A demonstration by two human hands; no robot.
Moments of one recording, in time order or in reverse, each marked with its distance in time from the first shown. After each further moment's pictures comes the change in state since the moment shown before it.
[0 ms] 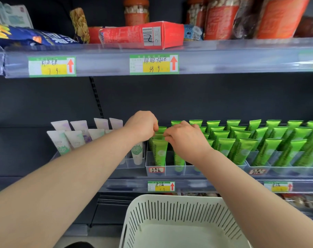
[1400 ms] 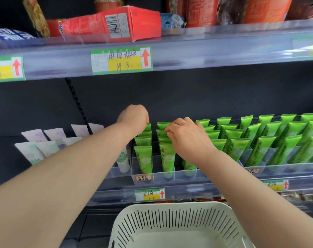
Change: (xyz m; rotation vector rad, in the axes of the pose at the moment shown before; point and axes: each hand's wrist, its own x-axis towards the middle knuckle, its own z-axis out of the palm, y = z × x) left_hand 0.064 0.008 0.023 0.011 0.069 -0.056; right_hand -0.003 0.045 0.005 0.052 0.038 0.103
